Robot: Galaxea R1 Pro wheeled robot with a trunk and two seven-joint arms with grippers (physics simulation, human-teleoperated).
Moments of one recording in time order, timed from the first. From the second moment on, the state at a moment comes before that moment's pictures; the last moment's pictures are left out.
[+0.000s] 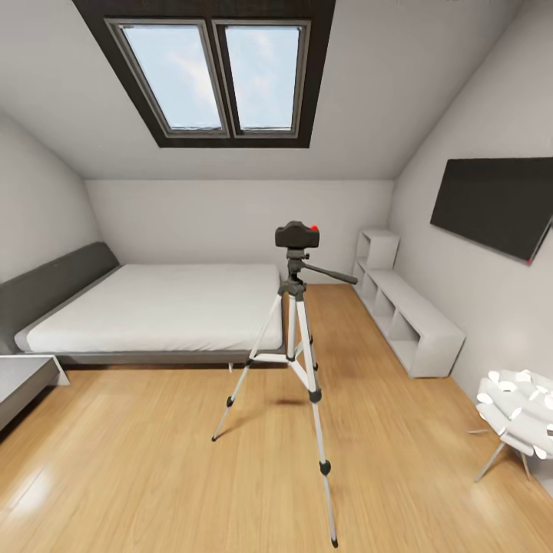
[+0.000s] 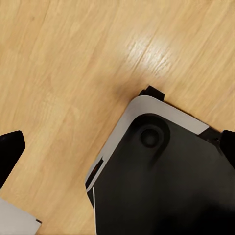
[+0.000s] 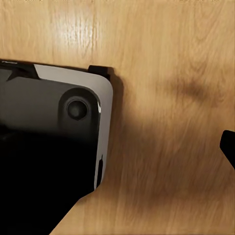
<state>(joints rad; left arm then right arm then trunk) -0.26 0.09 -0.32 -0.01 0.82 0.04 0.15 -0.27 -0.19 0.11 0.03 0.01 0.02 0.23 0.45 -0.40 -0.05</state>
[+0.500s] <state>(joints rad) -0.26 0.09 -0.32 -0.01 0.82 0.04 0.15 -0.27 -0.19 0.11 0.04 0.01 0.03 0.16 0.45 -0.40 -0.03</state>
